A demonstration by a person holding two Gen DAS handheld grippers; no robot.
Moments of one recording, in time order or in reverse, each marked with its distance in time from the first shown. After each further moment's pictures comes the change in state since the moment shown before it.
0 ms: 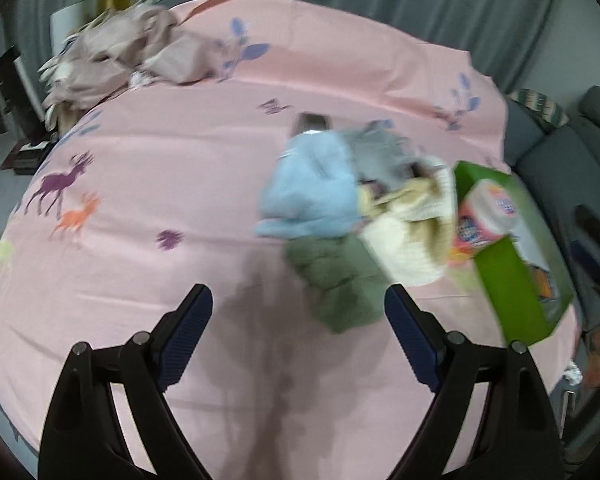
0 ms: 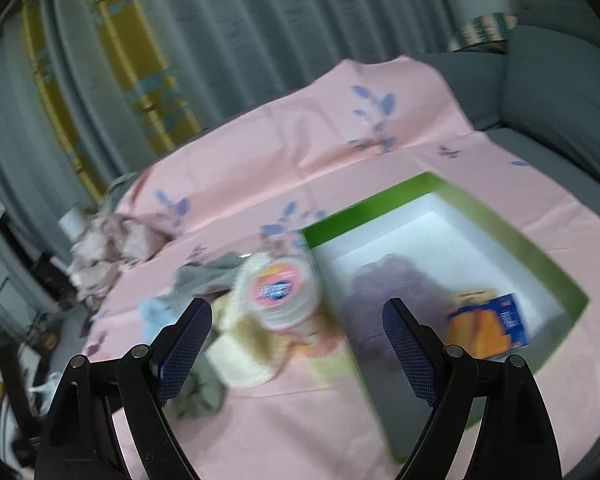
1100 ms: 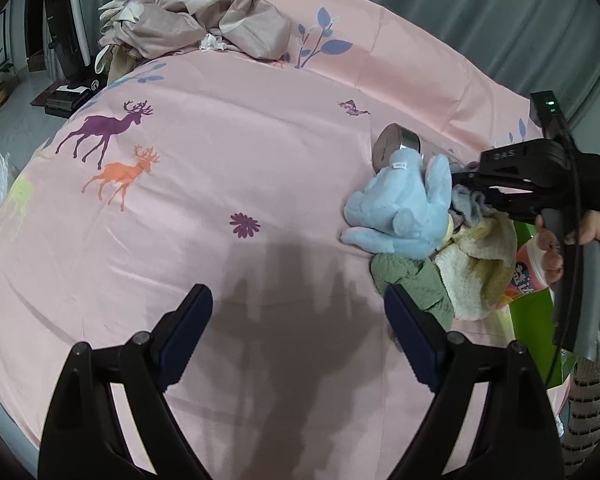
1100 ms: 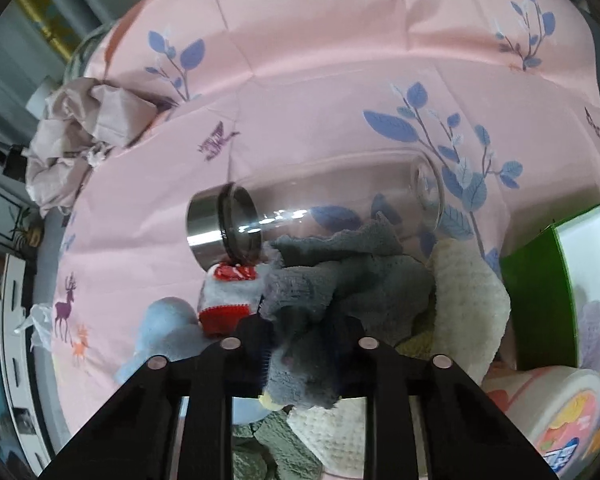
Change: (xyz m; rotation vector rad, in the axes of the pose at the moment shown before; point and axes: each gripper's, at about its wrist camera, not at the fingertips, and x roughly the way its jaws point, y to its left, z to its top) left arm 0.011 0.058 0.001 -0.214 0.003 0.051; right arm 0.230 0.121 0.021 -0.152 0.556 -0.047
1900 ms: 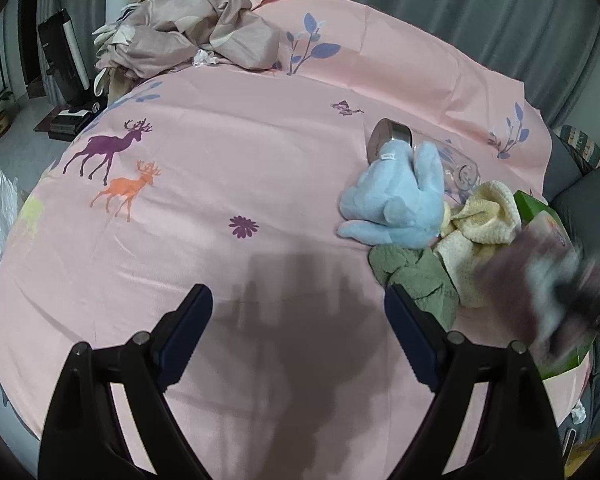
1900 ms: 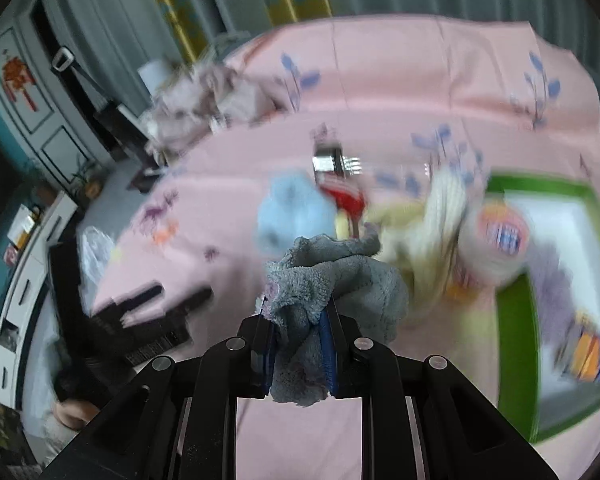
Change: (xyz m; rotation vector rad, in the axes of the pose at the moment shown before) left arm -0.006 -0.011 -0.009 0.081 -0.028 0.045; right arm -0.114 0.015 -0.148 -0.247 -0.157 0.137
